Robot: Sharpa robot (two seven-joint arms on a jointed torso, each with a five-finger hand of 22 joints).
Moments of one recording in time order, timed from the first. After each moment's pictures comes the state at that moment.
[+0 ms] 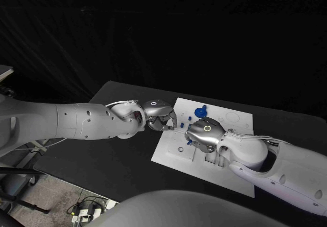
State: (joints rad) left arm 1.12 -0.95 -0.23 1.47 -1.49 -0.50 0.24; left_hand 1.46 -0.21 0.49 0.29 0.10 1.19 0.06 0.19 0.23 1.47 0.00 1.57 1.31 1.47 -0.04 1.57 1.31 0.01 1.47 0.08 1.57 1.31; right arm 1.16 -0.47 -0.23 1.51 -2.12 -0.19 -0.09; right_hand 1.46 -0.02 0.17 0.00 0.26 1.09 0.09 0.16 0.40 1.47 0.02 1.57 1.31 1.47 -0.02 1.57 1.31 0.09 1.25 0.10 1.13 1.31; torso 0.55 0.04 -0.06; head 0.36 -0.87
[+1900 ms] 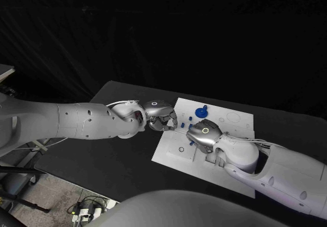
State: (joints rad) left arm 1.12 -0.95 -0.23 1.47 -1.49 -0.49 0.23; left_hand 1.46 -0.21 0.49 0.29 0.10 1.19 0.06 0.19 0.23 1.47 0.00 1.57 1.31 1.47 -0.04 1.57 1.31 0.01 1.47 0.08 1.57 1.31; right arm 1.12 -0.42 -0.23 1.43 -2.20 -0.16 -0.16; right_hand 1.46 -0.04 0.18 -0.02 0.31 1.11 0.09 0.17 0.43 1.47 0.02 1.57 1.31 1.47 -0.02 1.57 1.31 0.09 1.23 0.10 1.09 1.31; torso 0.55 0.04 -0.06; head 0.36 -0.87
